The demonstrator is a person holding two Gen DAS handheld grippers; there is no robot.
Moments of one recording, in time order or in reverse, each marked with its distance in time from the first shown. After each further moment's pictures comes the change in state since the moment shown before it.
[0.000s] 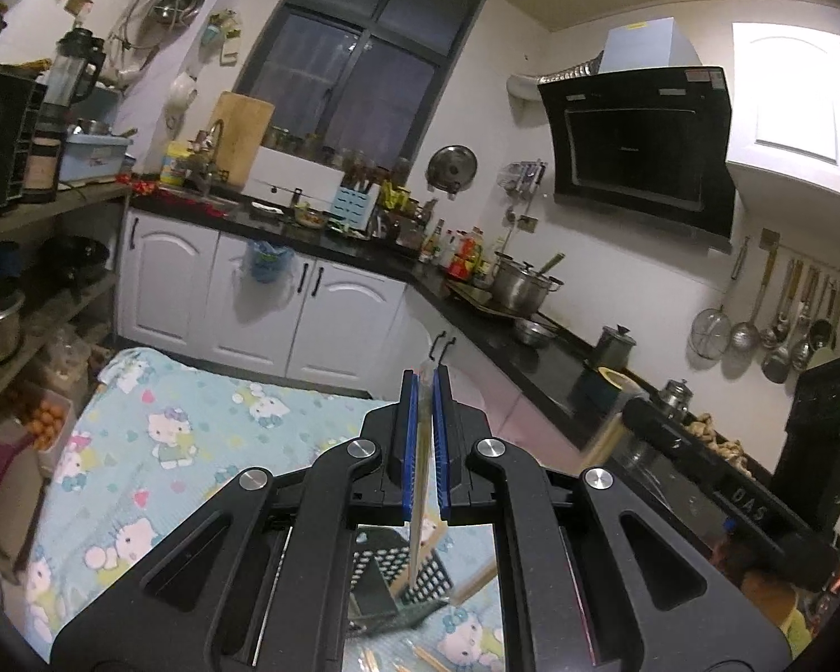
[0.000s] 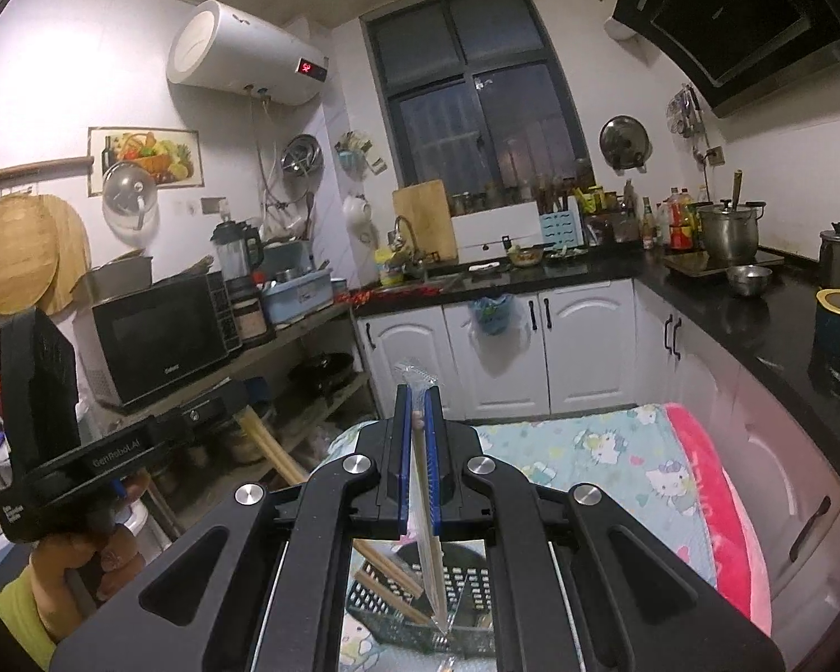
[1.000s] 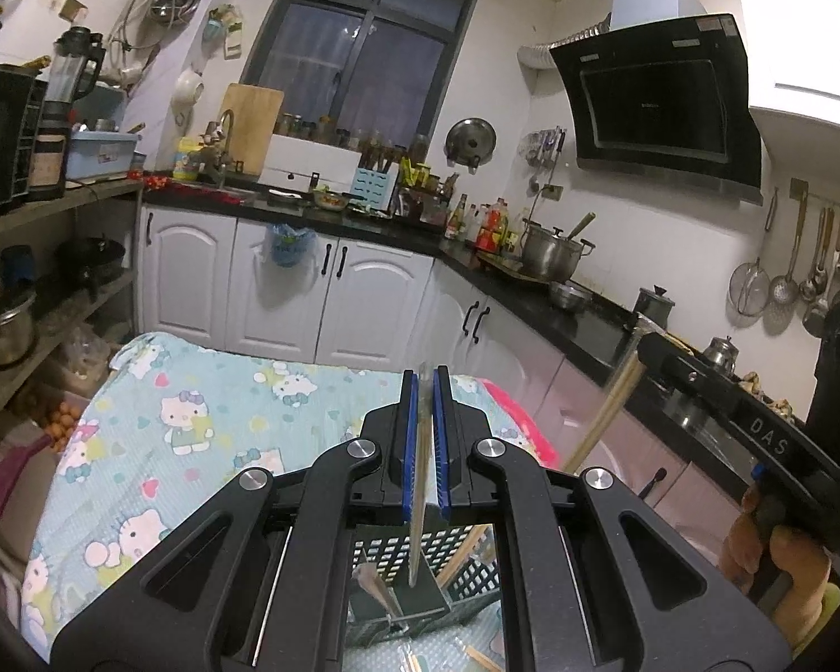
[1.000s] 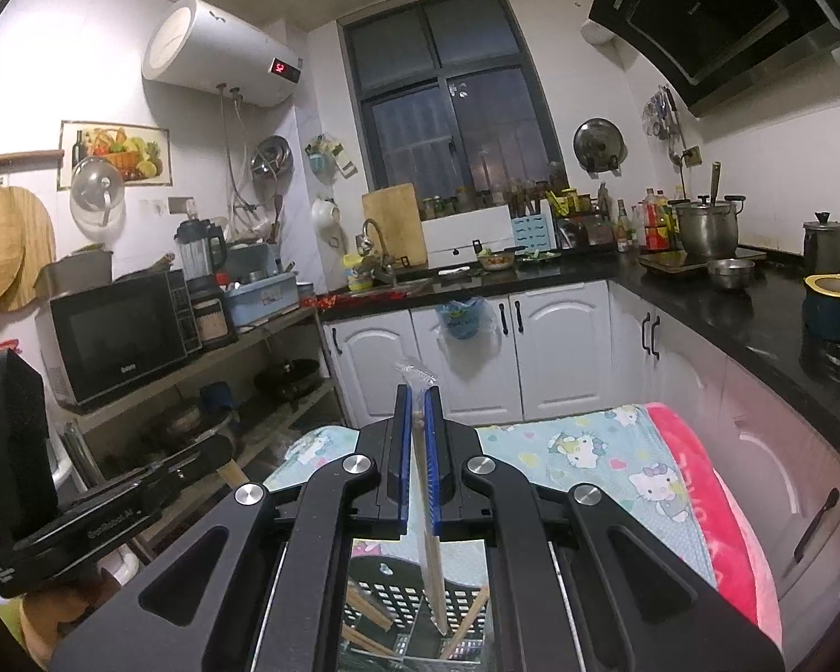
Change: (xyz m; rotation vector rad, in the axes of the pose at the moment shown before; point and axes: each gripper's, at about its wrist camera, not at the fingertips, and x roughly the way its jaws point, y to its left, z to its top) left arm 0.045 0.013 -0.051 0.060 0.040 0.067; right arm 0.047 -0.024 -0.038 0.005 -0.022 -0.074
